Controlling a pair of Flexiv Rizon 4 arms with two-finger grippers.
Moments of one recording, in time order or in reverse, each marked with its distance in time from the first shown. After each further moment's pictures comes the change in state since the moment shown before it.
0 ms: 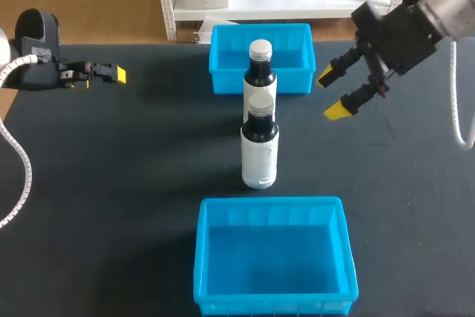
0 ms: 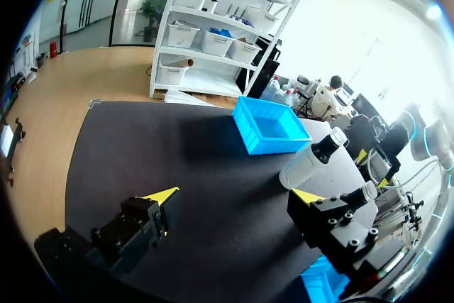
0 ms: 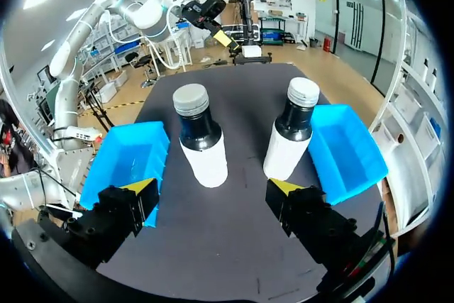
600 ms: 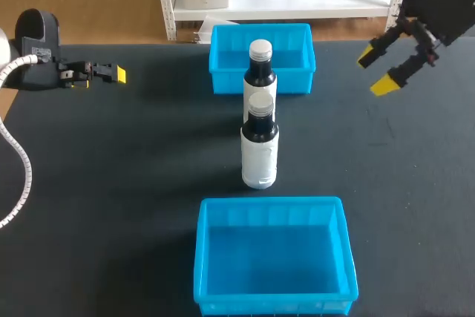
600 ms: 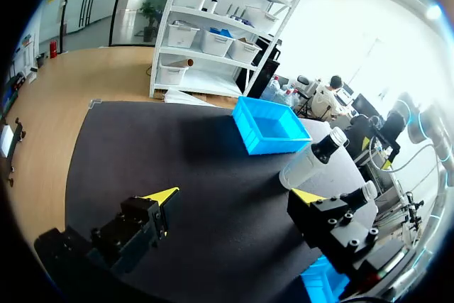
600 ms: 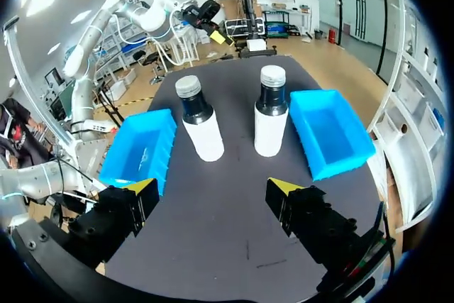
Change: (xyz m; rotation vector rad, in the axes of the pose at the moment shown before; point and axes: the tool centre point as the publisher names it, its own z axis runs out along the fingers) left arm 0.000 0.000 0.000 0.000 0.000 0.000; right arm 0.027 -0.023 -0.069 -0.084 0.025 0.026
